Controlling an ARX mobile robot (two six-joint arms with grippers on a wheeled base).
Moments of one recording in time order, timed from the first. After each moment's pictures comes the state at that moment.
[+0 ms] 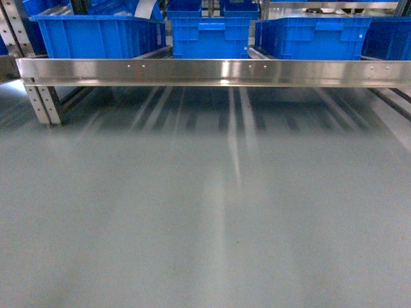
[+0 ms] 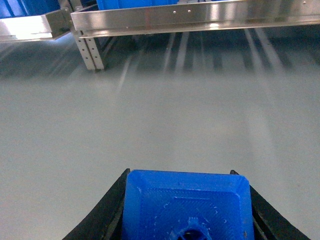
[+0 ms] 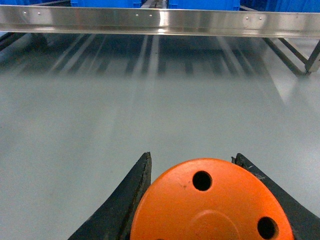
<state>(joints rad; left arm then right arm) 0.00 1.14 0.37 0.51 -0.13 0.11 0.07 0.97 0.10 0.69 0.11 -0.02</state>
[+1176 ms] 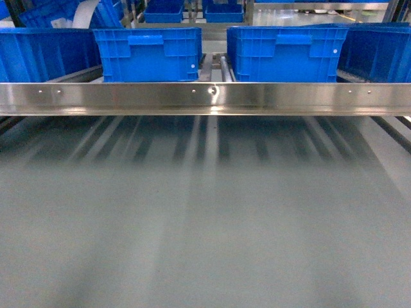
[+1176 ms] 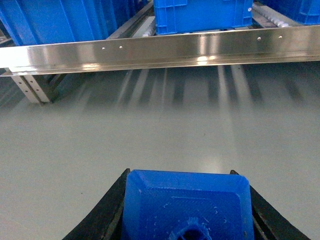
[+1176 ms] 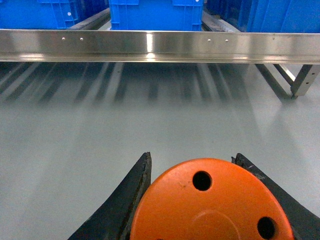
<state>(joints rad) 0.00 1.14 0.37 0.51 -0.13 0.11 0.07 0.97 0.10 0.69 0.12 -0.02</state>
